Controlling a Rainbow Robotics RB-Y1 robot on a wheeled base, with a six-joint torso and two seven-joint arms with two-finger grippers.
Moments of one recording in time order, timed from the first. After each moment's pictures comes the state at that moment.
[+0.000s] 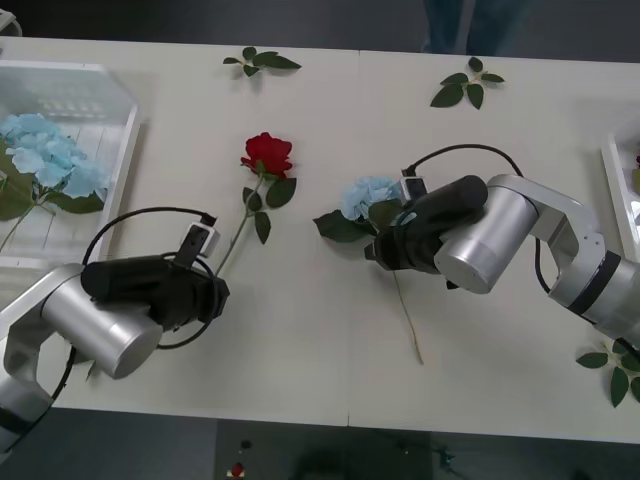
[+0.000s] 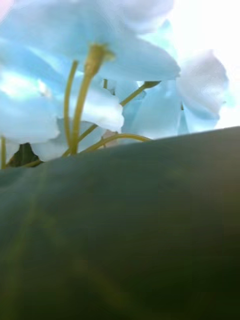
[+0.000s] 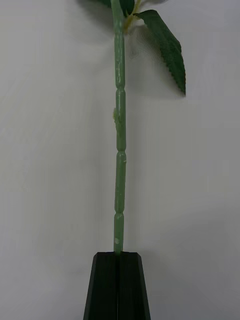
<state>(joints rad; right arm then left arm) -0.67 -0.67 0.85 -1.58 -0.62 0.99 0.79 -0.15 0.63 -0.48 -1.81 0.39 0.89 -1.35</state>
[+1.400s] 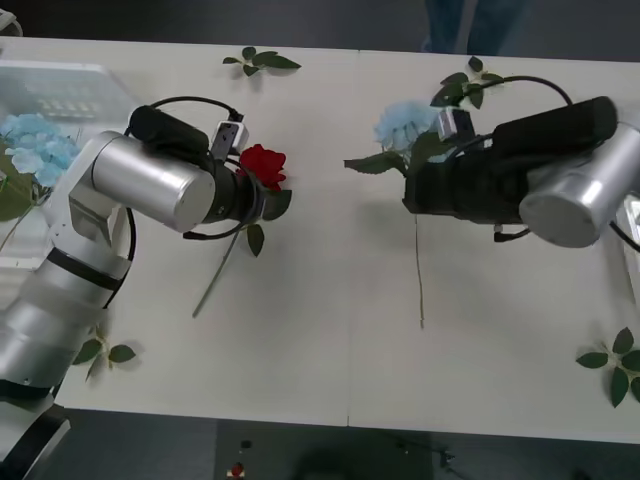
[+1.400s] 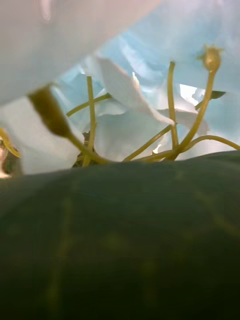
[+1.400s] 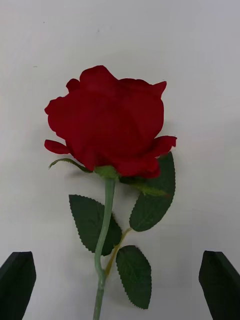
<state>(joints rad) -0.66 -0.92 0.67 -1.83 -0.94 0.88 0.80 -0.56 0.36 -0.30 -1.55 0.41 1.19 -1.35</state>
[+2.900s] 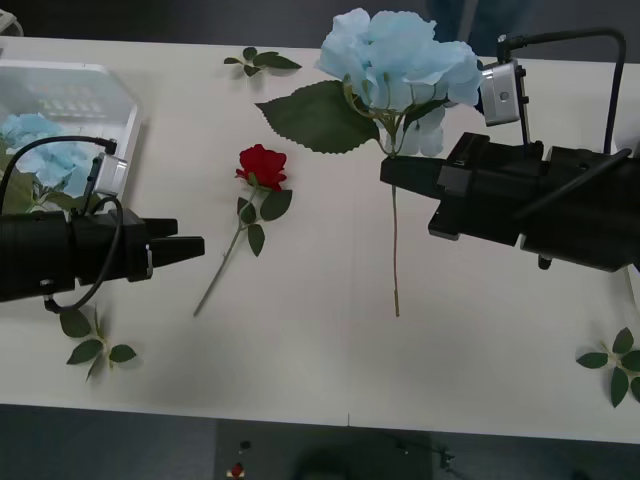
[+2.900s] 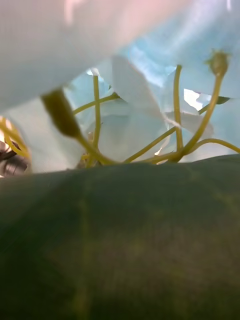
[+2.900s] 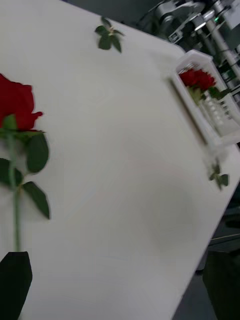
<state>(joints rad) -0.17 -0.67 0.10 -2.21 -1.54 0.85 1.89 -0.09 0.49 0.20 -1.80 1.55 1.30 -2.11</state>
